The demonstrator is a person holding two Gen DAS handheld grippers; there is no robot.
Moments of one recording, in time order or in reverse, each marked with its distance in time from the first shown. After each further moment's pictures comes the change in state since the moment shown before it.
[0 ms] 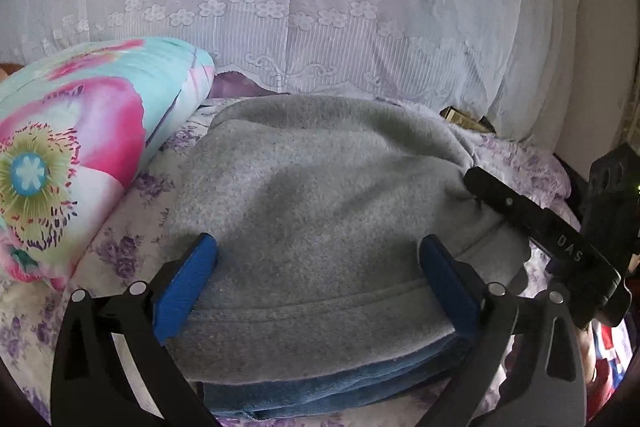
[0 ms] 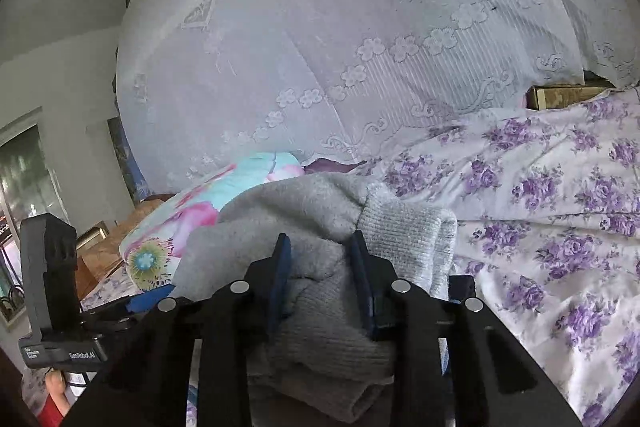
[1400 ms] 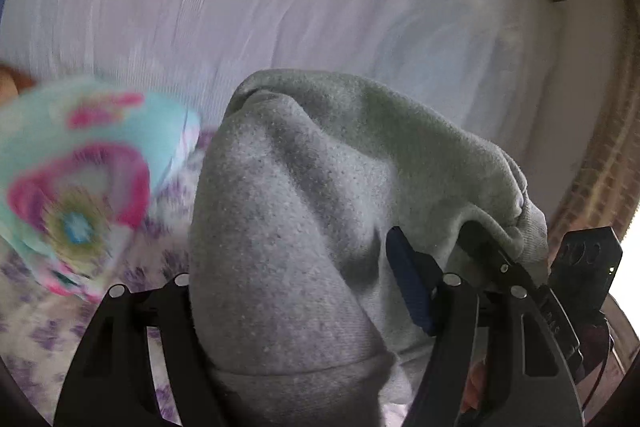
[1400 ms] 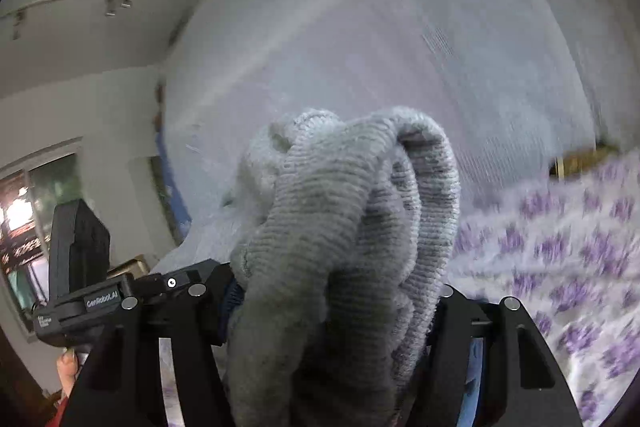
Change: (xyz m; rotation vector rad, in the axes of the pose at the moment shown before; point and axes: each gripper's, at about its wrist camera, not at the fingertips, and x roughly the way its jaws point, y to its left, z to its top) left arm -0.077 -0.003 0.049 -0.120 -0.058 -0.114; right arm -0.042 0.037 0.030 0.050 -0.075 0.040
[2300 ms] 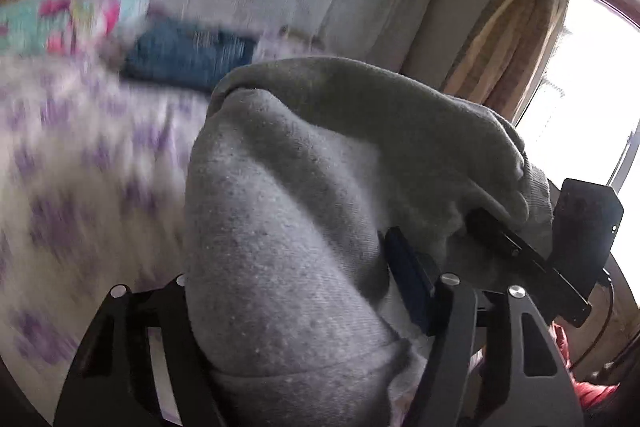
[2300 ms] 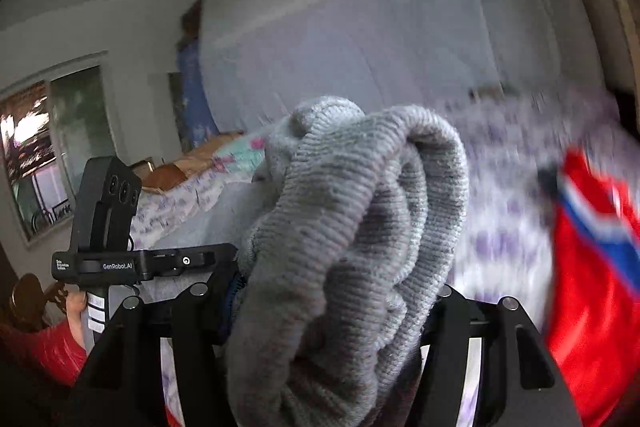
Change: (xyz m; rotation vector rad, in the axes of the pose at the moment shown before) left arm -0.246 -0.119 -0.299 0.110 0.148 -0.233; right arm -0.404 0.117 -0.178 -0.209 0.087 -0.014
